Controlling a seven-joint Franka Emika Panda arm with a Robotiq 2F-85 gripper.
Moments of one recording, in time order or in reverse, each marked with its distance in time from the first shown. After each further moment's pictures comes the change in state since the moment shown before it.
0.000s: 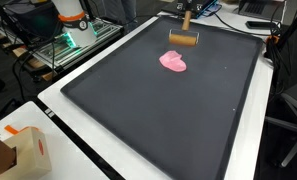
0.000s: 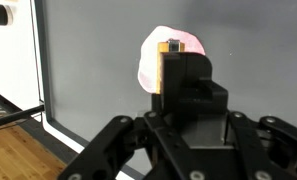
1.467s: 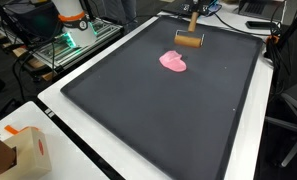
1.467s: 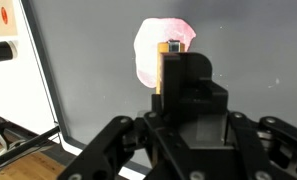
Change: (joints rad) arm 0.051 0.115 -0.068 0.181 0.042 -0.067 0.169
